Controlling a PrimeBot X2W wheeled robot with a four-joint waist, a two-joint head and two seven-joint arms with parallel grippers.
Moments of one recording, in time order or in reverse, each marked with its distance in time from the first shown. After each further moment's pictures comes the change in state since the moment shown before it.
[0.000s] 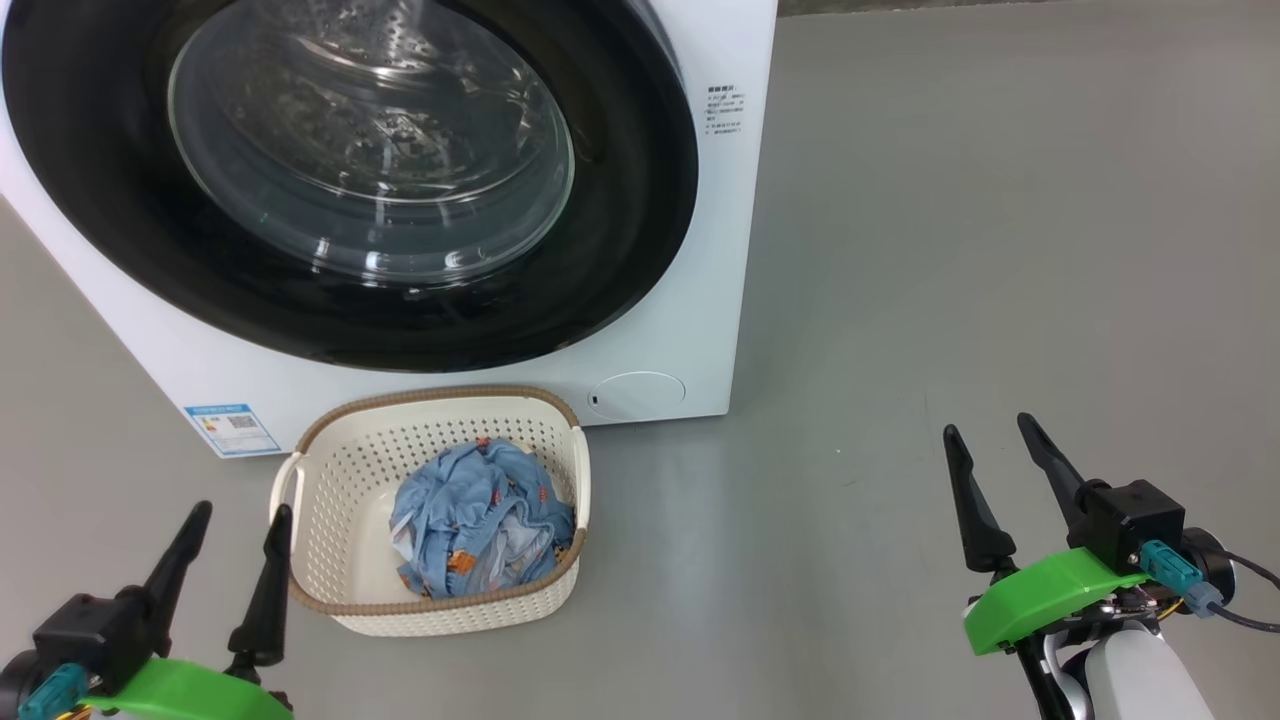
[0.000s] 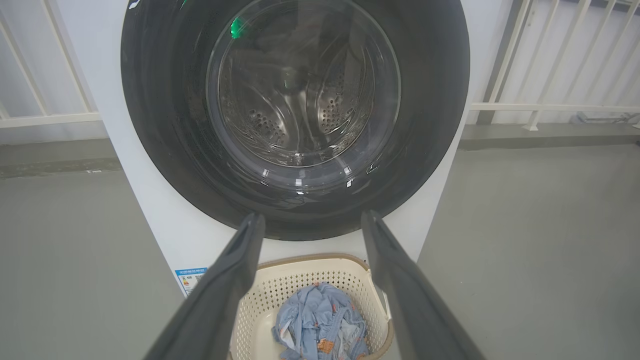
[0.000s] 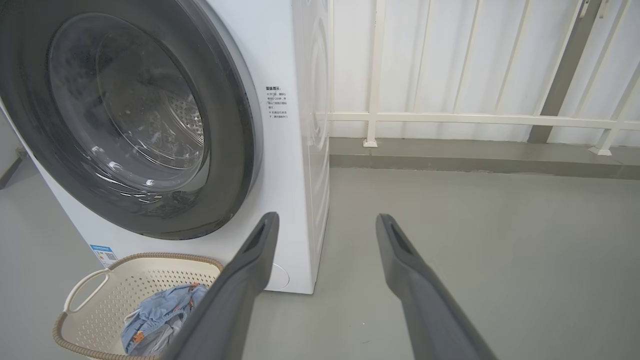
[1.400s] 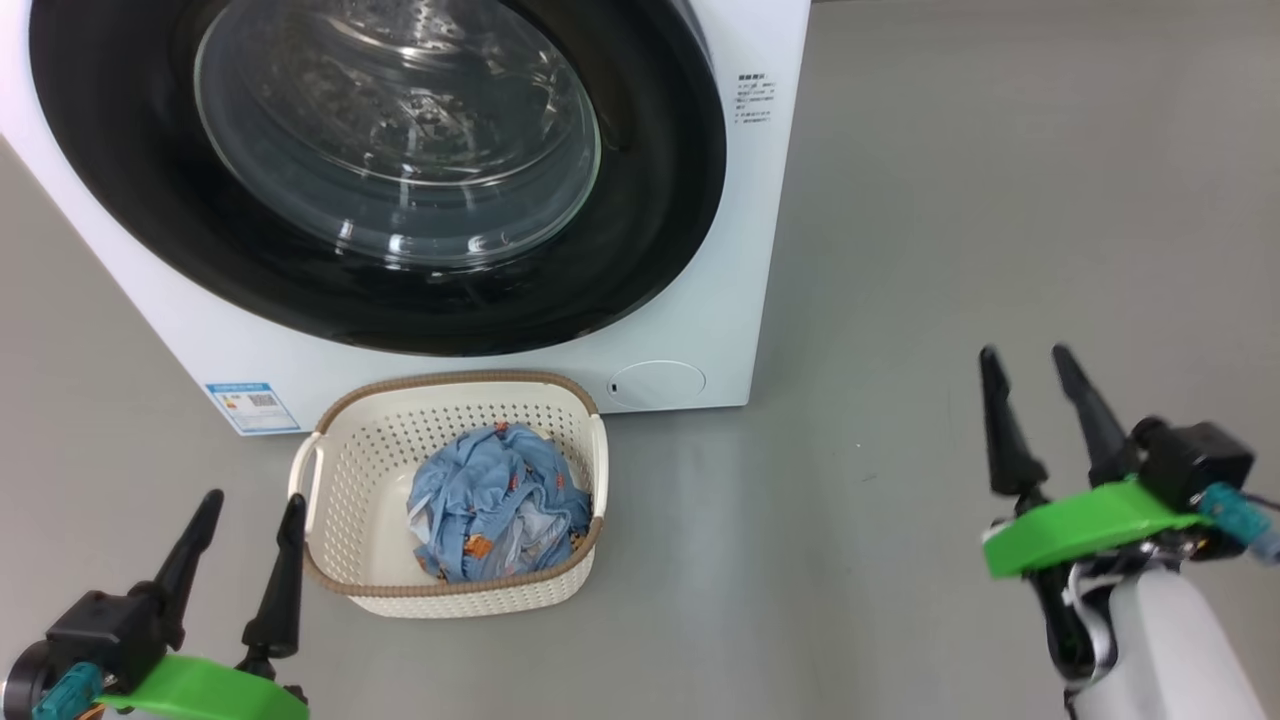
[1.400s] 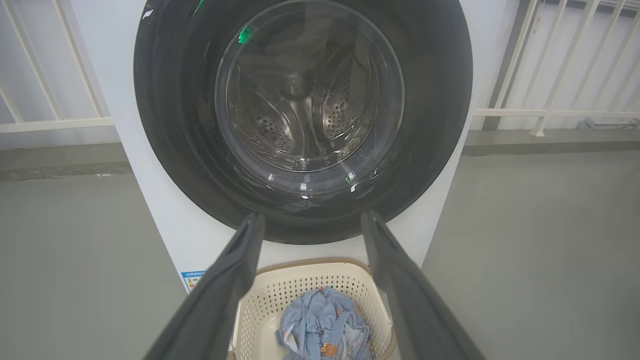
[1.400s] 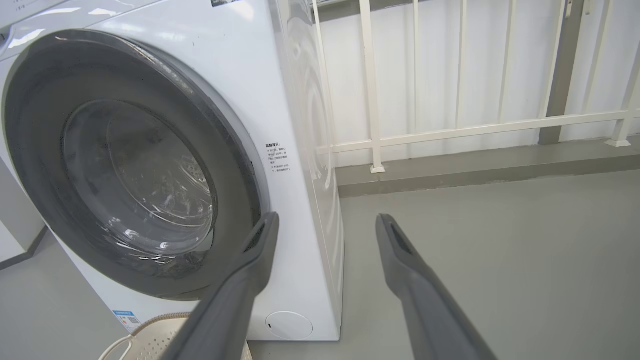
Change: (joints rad) left arm 0.005 -0.038 0.021 -0.039 0.043 0.000 0.000; right arm -0.084 0.000 -0.027 -0.006 0.145 0.000 0.000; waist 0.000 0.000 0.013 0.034
